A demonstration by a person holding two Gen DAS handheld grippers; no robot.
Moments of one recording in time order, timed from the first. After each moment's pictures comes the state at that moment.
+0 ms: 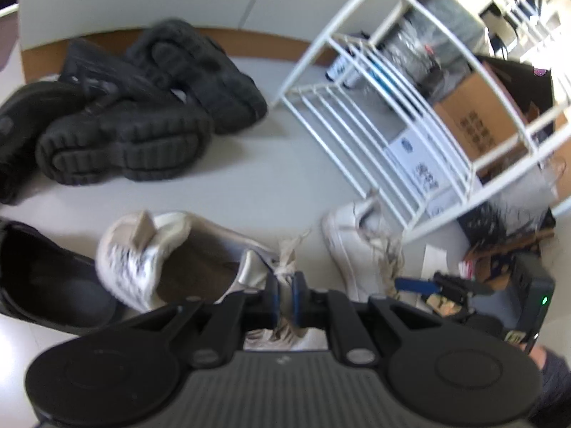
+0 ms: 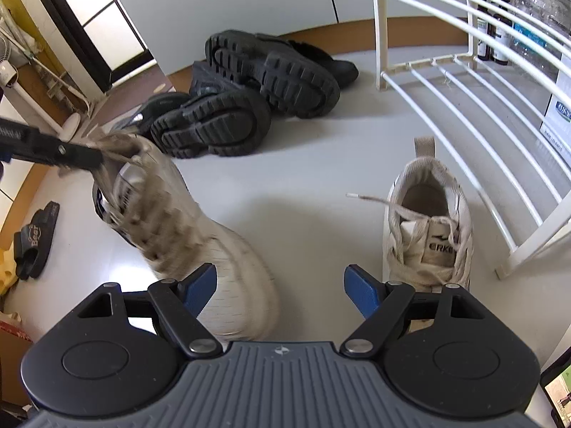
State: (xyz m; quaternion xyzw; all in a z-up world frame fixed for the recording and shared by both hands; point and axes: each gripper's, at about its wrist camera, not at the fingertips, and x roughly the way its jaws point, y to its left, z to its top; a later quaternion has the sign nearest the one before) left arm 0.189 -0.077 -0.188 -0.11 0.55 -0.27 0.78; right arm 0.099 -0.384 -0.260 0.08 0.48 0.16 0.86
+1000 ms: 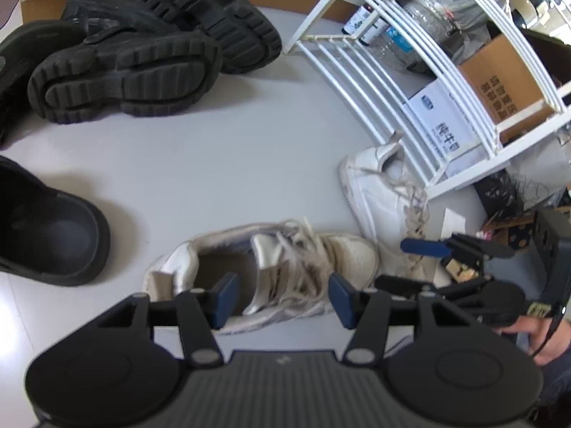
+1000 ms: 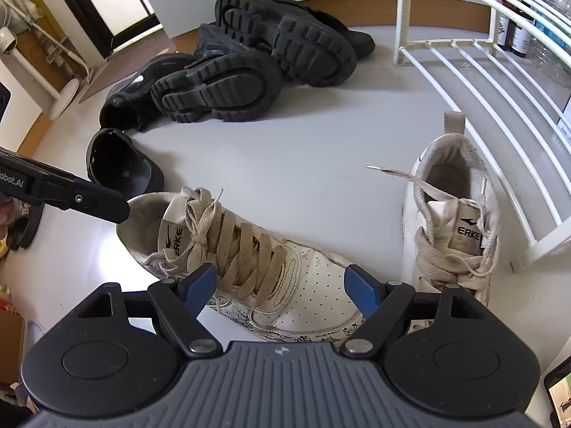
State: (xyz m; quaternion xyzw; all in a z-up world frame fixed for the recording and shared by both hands) left arm 0.166 -0.085 -0.231 -0.09 0.59 -0.25 0.76; right arm 0.105 -0.360 -0.284 0.04 0.51 0.17 0.84
